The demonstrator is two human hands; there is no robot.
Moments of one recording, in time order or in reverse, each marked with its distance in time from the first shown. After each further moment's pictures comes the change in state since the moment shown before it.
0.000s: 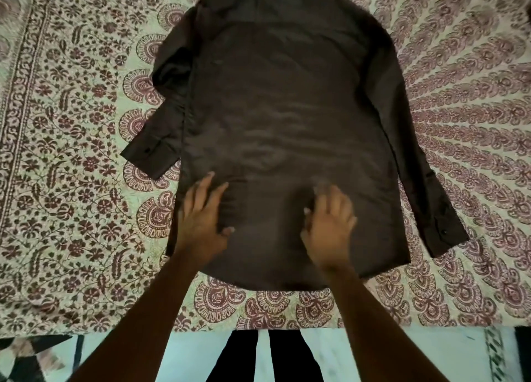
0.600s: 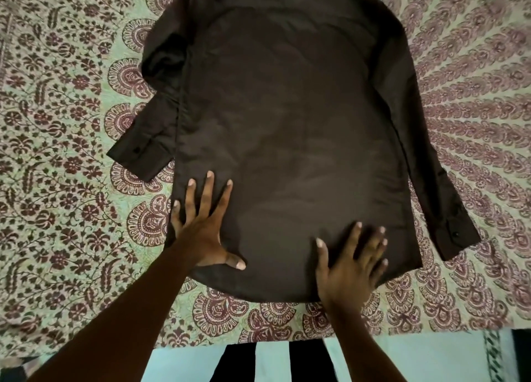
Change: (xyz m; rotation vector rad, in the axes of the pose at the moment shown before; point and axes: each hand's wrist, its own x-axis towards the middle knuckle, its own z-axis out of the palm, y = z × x) left_hand 0.023 -0.010 0.007 0.165 -0.389 -0.033; right_hand -0.056 0.036 0.055 -0.009 0.145 0.333
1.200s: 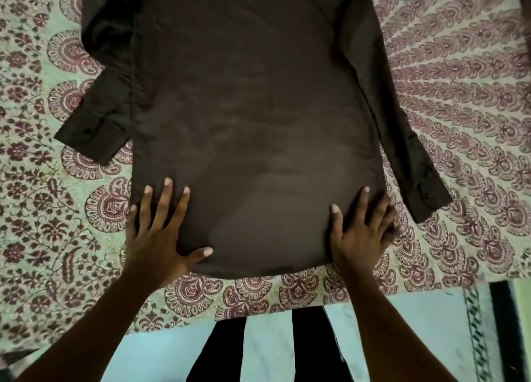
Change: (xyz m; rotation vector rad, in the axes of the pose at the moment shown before) left_hand -0.047 -0.020 0.057 0.143 0.370 0.097; right_hand 0.045 0.070 -0.002 0.010 0.050 0.049
